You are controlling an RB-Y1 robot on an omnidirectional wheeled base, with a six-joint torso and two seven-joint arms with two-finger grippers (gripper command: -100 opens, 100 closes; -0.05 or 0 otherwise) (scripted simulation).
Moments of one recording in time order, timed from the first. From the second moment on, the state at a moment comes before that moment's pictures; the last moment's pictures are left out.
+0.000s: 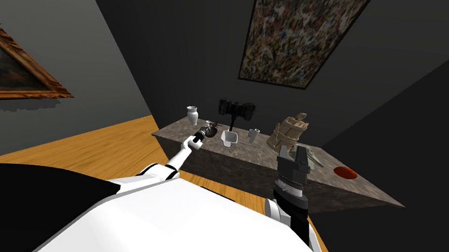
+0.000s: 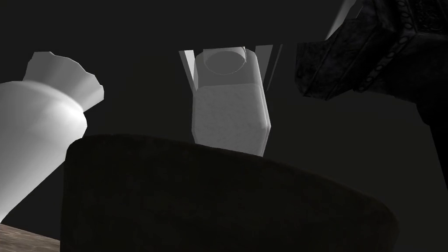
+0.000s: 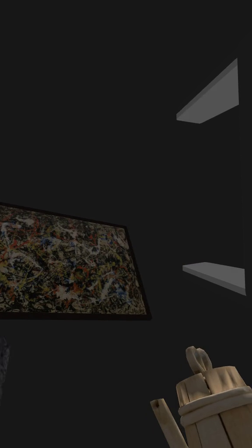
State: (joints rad) left arm -0.37 0.23 0.12 -1.14 -0.35 -0.08 -0.77; right arm 0.47 -0.02 0.02 -2.22 0.12 -0.64 -0.05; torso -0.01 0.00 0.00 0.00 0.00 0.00
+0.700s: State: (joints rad) left arm -0.39 0.23 0.11 -1.14 -0.35 -0.07 -0.76; right arm 0.47 -0.03 0.02 -2.22 0.12 -0.64 -0.05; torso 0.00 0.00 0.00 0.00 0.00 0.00
